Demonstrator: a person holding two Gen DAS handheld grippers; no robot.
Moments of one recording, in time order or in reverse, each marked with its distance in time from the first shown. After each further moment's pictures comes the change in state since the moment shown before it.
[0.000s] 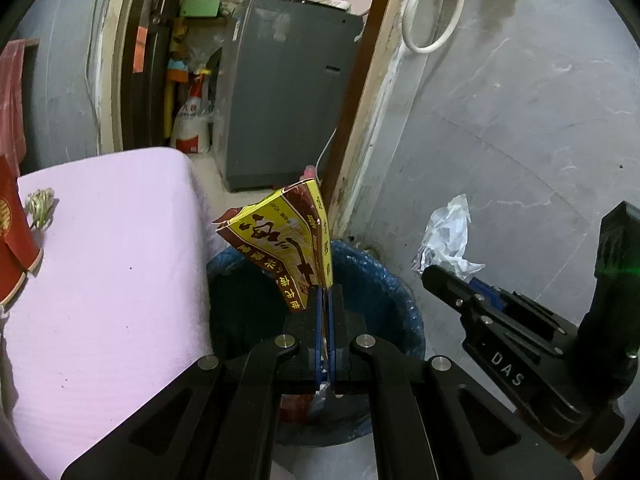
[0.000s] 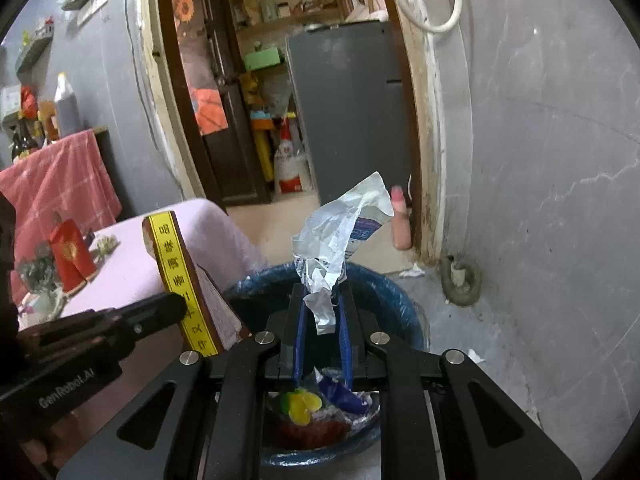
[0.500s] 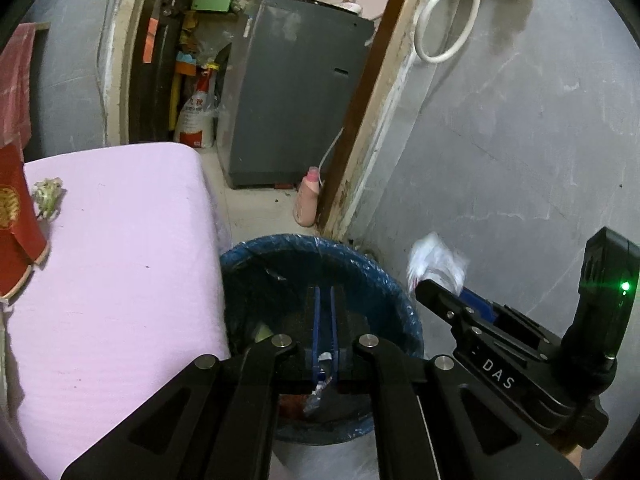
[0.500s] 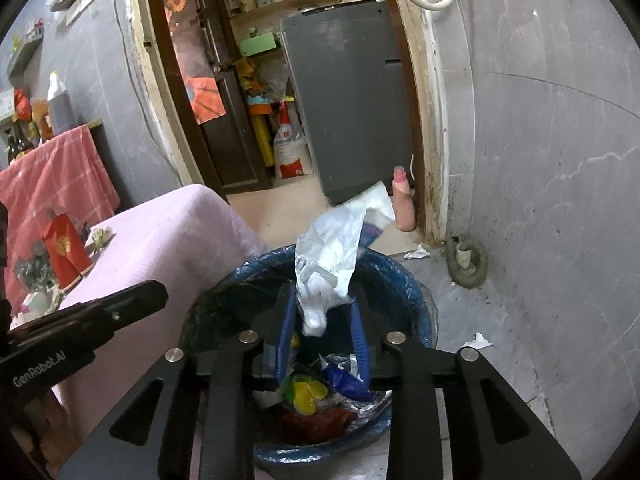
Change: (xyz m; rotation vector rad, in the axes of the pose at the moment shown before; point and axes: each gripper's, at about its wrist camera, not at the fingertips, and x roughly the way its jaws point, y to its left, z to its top) left arm -0.018 0.008 0.001 -0.055 -0.020 -0.005; right arm 0.009 -0.004 0.000 0.032 0.038 0.021
